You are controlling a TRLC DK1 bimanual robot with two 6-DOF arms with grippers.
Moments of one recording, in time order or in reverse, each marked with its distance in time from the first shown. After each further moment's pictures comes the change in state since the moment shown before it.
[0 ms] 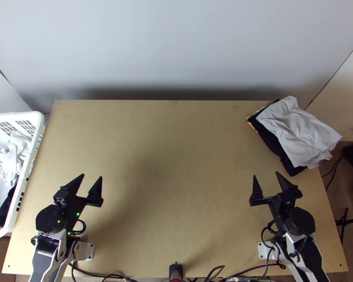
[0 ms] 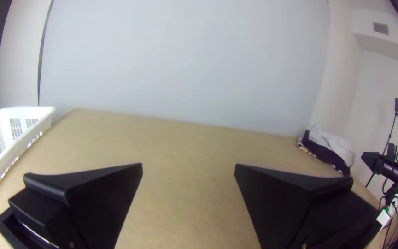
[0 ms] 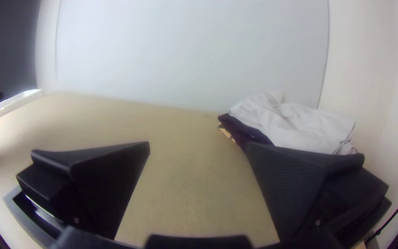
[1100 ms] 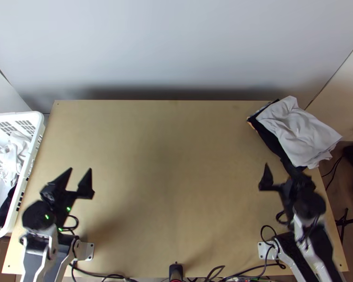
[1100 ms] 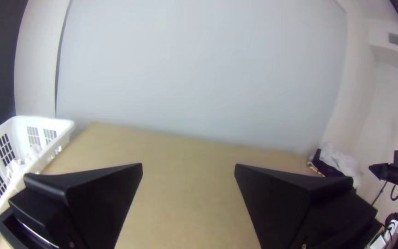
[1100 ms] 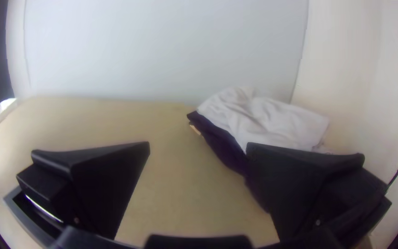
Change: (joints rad) left arm 0.107 0.161 0.216 -0.010 -0.004 -0.002; right arm -0.157 0.382 0.282 -0.042 0.004 0.047
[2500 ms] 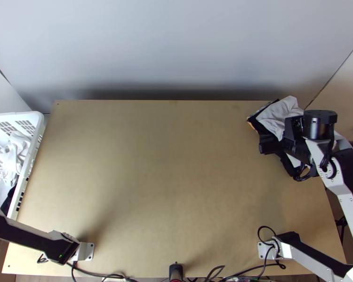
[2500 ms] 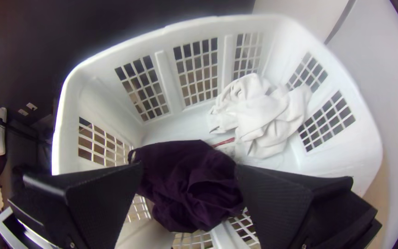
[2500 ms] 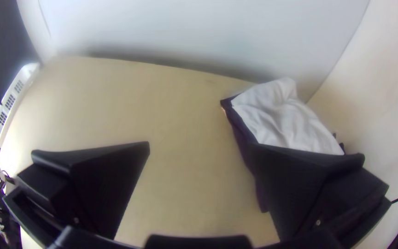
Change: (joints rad) left arm 1.120 1.675 1.078 -0.259 -0.192 0.045; right arm -0.017 0.743 0.967 -0.702 -0.197 -0.032
